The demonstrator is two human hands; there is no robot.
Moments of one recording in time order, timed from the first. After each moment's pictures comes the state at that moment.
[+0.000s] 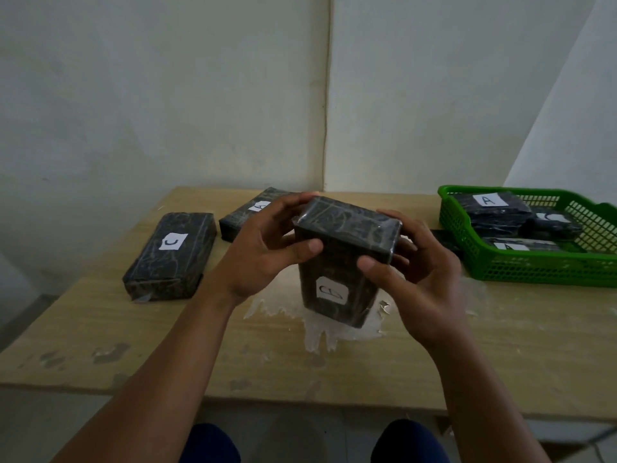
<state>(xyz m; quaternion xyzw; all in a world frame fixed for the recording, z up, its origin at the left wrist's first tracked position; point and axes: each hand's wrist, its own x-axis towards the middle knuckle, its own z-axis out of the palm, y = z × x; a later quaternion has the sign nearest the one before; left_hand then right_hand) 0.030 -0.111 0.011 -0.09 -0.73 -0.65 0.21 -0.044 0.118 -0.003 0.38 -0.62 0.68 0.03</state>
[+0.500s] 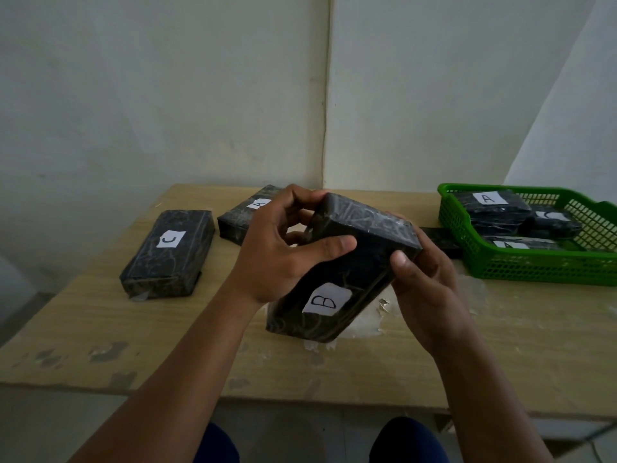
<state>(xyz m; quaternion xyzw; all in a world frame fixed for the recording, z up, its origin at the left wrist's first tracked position) 0.032 -0.076 0.024 -0.04 -0.74 -0.60 0.30 -0.057 0.123 -0.016 0.35 -0.49 0.79 -0.16</state>
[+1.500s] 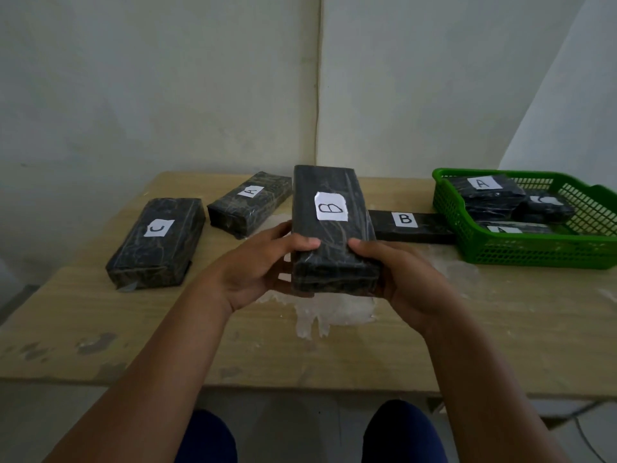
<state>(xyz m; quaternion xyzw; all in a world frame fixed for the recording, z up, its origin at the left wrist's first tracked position) 0.025 -0.097 -0.001 0.12 -0.66 -0.74 -0.02 -0.066 0.111 -0.010 0.14 -0.63 0.69 -0.32</state>
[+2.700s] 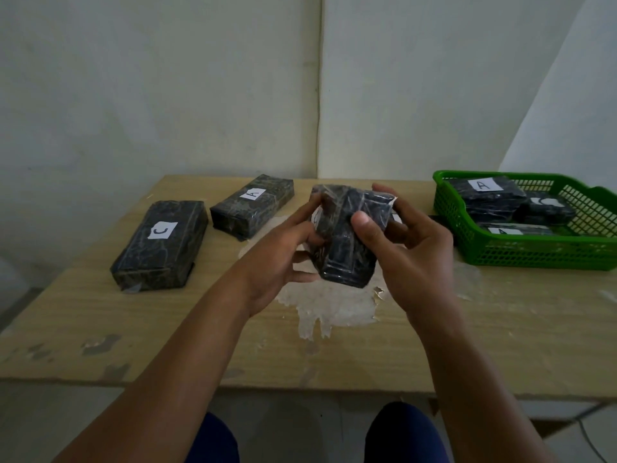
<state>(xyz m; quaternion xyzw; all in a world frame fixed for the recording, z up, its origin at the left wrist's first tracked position) 0.028 -0.072 0.016 0.10 -0.69 -0.72 0.04 -0.035 0.103 0.012 0.24 -0.65 0.73 0.01</state>
